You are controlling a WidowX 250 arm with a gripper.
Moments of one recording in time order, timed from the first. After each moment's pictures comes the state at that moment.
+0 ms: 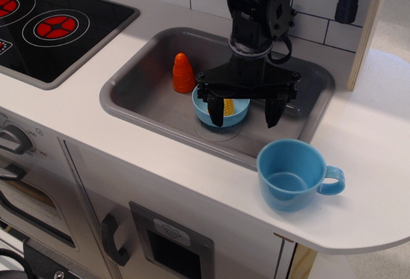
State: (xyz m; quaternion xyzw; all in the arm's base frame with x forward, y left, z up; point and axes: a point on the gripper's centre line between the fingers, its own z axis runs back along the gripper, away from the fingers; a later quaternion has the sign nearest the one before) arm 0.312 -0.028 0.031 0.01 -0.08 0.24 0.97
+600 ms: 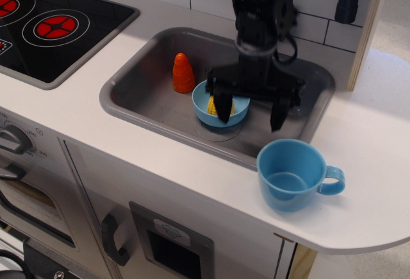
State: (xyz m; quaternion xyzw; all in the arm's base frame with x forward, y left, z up) arm 0.328 -0.020 0.024 0.00 -0.05 0.13 0.99
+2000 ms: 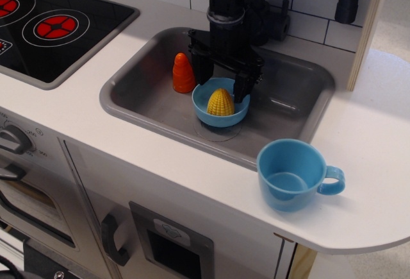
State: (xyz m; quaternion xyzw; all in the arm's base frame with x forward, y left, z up) arm 0.364 0.023 0.013 0.02 -0.05 -0.06 1.00
